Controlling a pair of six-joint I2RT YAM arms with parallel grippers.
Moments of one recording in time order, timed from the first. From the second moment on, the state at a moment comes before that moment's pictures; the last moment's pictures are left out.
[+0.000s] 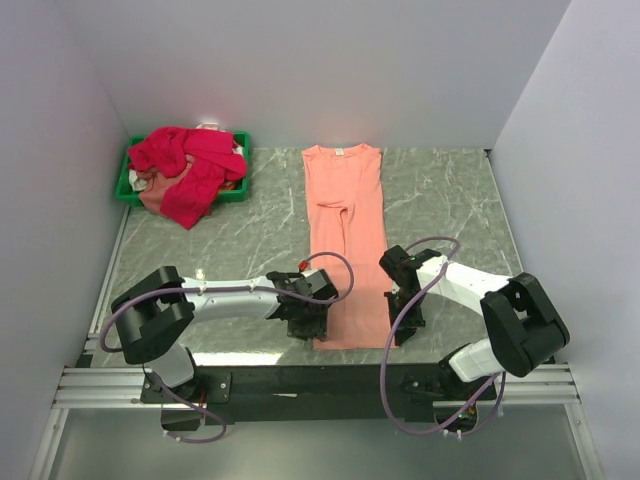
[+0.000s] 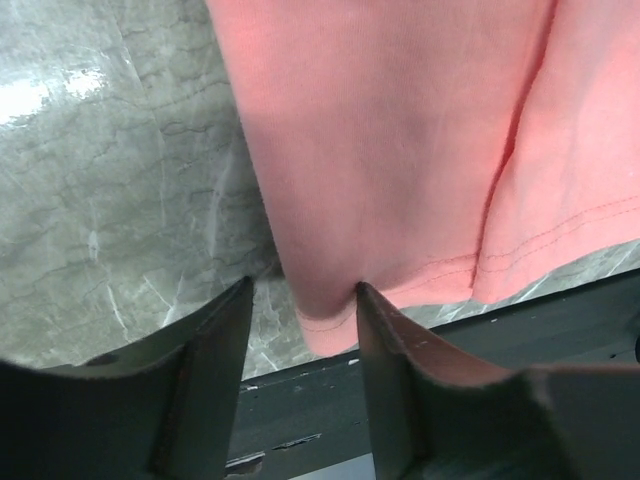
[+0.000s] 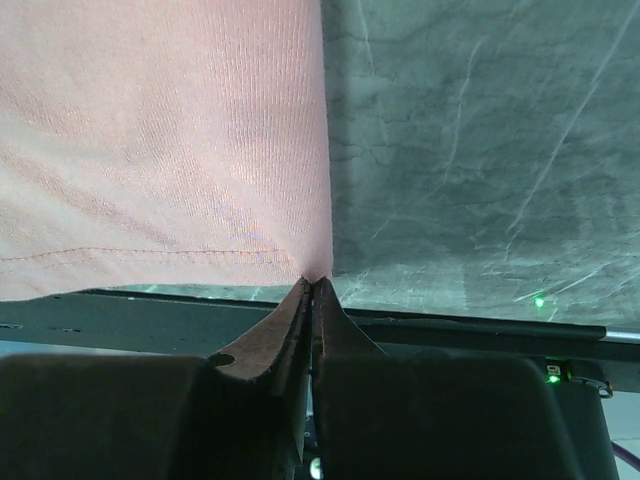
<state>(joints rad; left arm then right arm) -1.09 1.61 0.91 -0.53 -0.02 -1.02 0.53 1.43 0.69 -0.93 -0.17 0.54</state>
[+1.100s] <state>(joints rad) -1.10 1.62 0.88 -0.48 0.06 -1.06 0.53 1.43 0.70 -0.96 -0.10 0.57</state>
